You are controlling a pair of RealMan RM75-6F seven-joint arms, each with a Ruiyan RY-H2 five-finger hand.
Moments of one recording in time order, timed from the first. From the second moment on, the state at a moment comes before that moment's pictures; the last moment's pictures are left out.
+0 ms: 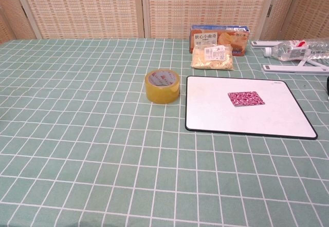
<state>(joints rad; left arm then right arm) -0.20 -1.15 0.02 -1.43 1.55 1.35 -0.23 0.74 -1.67 0.24 -0.45 -0.90 0.31 -0.14</state>
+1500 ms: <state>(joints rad) -0.19 -1.13 0.03 -1.42 1.58 1.40 -0.29 0.92 -1.51 0.21 -1.12 -0.54 0.62 -0.50</state>
